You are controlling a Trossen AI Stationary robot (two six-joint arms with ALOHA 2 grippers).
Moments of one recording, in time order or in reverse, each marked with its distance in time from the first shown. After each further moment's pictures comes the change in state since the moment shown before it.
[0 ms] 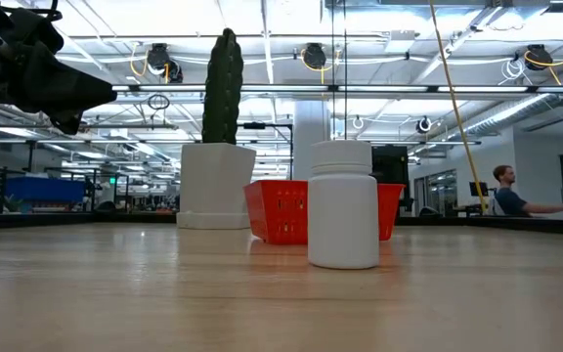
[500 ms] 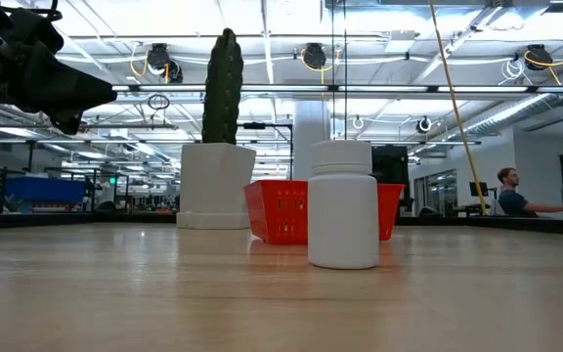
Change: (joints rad) left arm 0.000 0.000 0.000 0.000 0.000 0.000; right arm 0.001 0.007 -0.069 0.060 -0.032 0.074
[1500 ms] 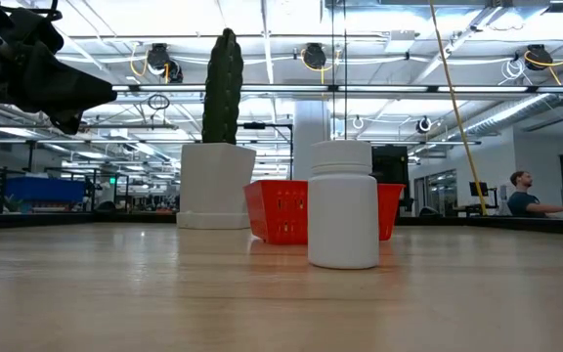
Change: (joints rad) left arm 0.000 0.000 0.001 0.000 0.000 0.000; right arm -0.008 -0.001 -0.062 0.131 0.091 -0.061
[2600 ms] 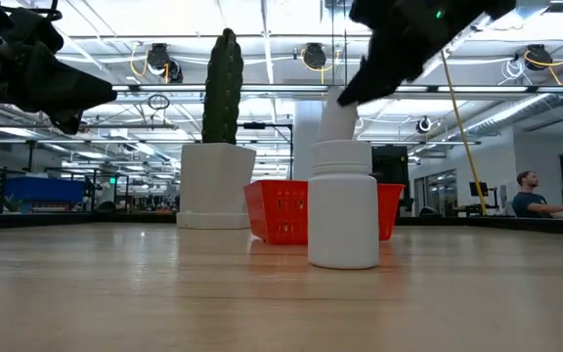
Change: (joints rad) left arm 0.000 0.000 0.000 0.000 0.000 0.000; right arm -0.830 -0.188 0.085 0.041 -0.300 -0.651
